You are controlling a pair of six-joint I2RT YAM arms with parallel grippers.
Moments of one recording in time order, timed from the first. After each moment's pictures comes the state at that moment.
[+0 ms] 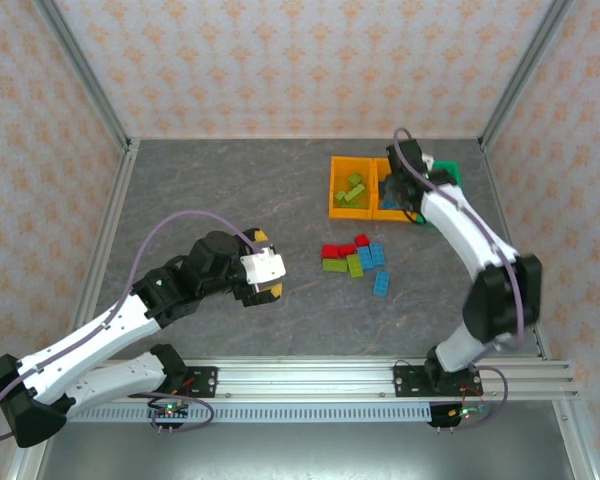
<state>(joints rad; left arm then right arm) -0.78 0.91 0.84 -0.54 0.00 0.59 0.30 1.52 1.33 -0.80 0.29 0.59</state>
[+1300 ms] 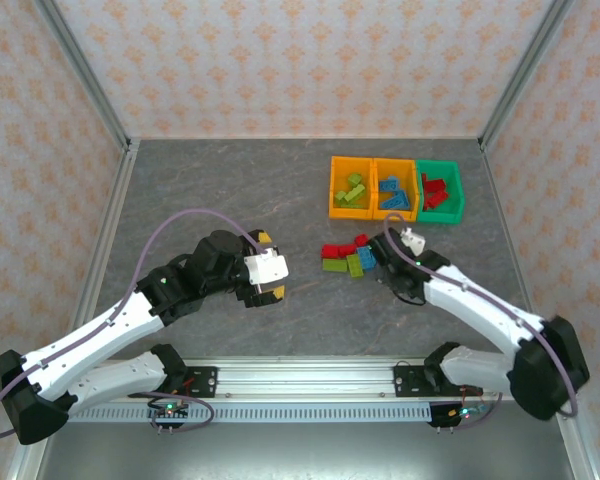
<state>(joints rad) -0.78 0.93 0.84 -0.54 0.03 0.59 0.59 1.12 0.75 -0.76 0.36 0.94</state>
